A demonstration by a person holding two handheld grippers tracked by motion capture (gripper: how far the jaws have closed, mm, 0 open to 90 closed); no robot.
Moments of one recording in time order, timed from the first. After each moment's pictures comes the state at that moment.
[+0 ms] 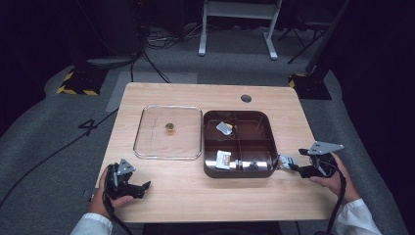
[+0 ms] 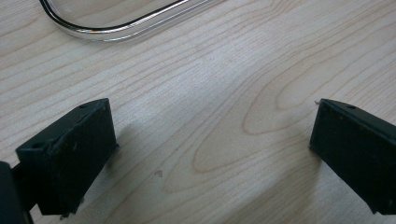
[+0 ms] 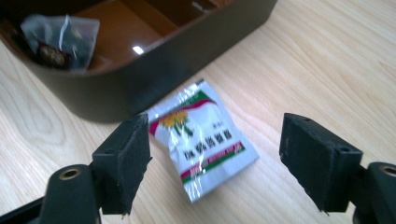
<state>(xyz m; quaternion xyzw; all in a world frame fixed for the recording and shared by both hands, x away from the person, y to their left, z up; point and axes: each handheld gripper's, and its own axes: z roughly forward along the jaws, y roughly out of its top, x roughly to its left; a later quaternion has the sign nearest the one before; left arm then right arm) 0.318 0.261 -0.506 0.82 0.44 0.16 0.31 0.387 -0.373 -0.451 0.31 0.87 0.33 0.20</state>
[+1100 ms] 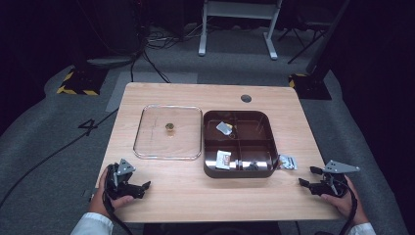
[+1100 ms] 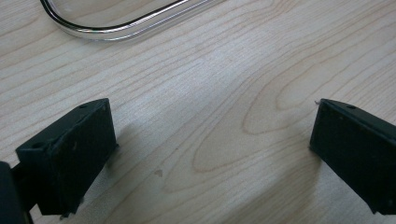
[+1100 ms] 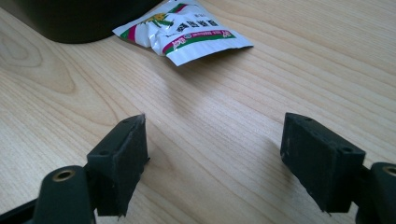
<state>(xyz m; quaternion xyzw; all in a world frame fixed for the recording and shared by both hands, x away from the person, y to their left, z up) 0.318 0.261 -0.506 0.82 0.44 0.16 0.31 0.347 -0.423 -0.503 0.39 0.83 0.37 0.18</state>
